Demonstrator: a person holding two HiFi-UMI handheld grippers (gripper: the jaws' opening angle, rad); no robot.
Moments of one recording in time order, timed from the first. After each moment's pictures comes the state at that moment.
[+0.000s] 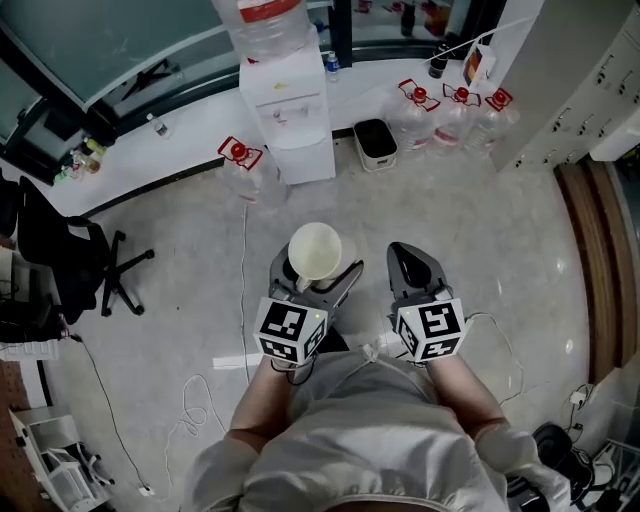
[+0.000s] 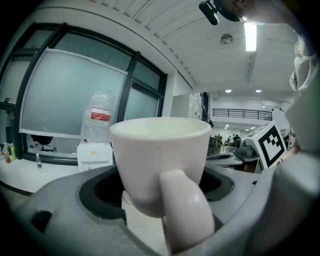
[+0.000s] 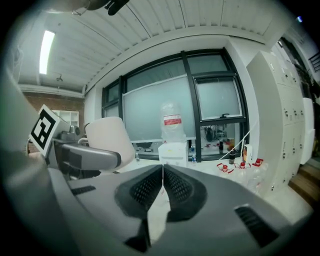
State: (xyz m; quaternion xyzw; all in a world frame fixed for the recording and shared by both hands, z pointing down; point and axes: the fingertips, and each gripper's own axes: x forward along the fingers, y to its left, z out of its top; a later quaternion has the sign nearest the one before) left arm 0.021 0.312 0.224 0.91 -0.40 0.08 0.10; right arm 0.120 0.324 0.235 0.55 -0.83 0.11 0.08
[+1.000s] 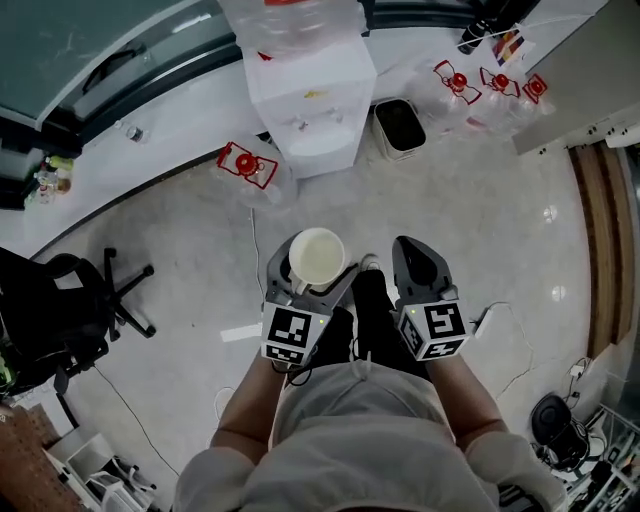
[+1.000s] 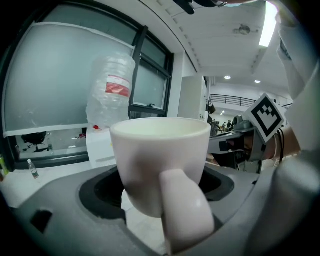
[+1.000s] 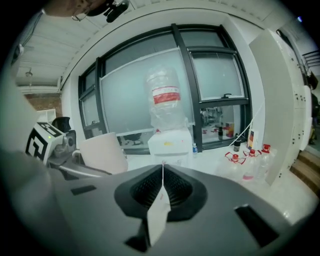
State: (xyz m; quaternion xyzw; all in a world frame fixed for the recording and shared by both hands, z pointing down) left arm -0.120 0.059 0.317 0.92 -0.34 0.18 0.12; right arm -0.006 0.069 0.302 0.59 -0.77 0.20 0.12
